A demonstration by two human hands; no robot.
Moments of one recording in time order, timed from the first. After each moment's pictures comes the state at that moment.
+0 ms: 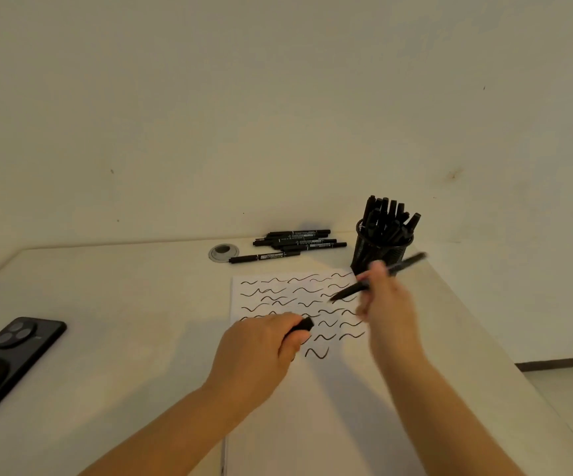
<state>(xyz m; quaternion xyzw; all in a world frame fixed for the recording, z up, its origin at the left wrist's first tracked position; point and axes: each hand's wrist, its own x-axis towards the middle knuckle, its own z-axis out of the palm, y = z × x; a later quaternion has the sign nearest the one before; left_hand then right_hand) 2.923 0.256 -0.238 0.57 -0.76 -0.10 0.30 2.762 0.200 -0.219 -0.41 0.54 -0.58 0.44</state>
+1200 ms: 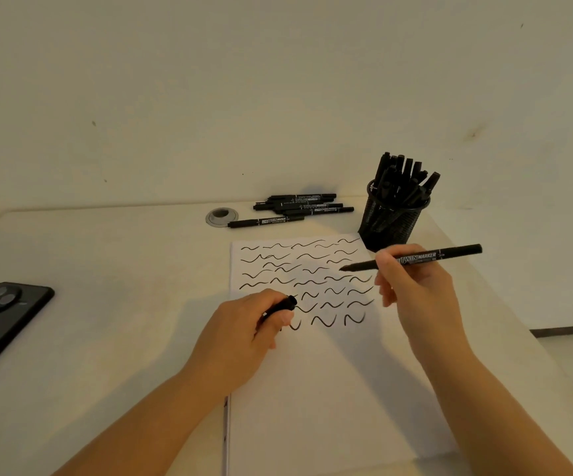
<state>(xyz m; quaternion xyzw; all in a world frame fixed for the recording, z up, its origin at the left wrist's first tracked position) 2.944 0.261 -0.263 0.57 -0.71 -0.22 0.34 2.738 0.218 -0.229 -0.53 0.49 -0.57 0.39</state>
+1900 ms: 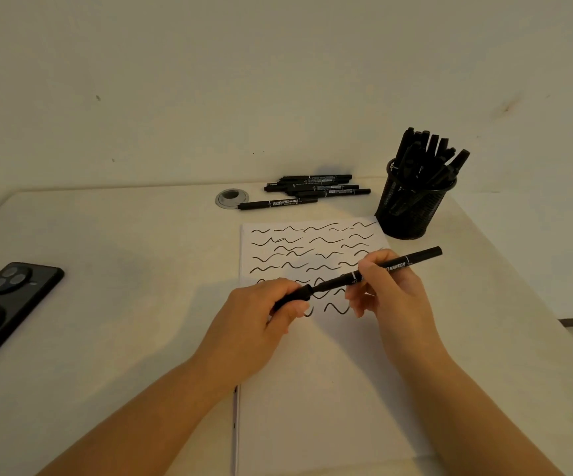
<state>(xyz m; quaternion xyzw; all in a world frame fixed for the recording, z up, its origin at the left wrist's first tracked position) 2.940 0.263 -0.261 0.57 -0.70 -0.25 0.35 2.769 0.228 -0.251 -0.48 0.45 -0.54 0.53</state>
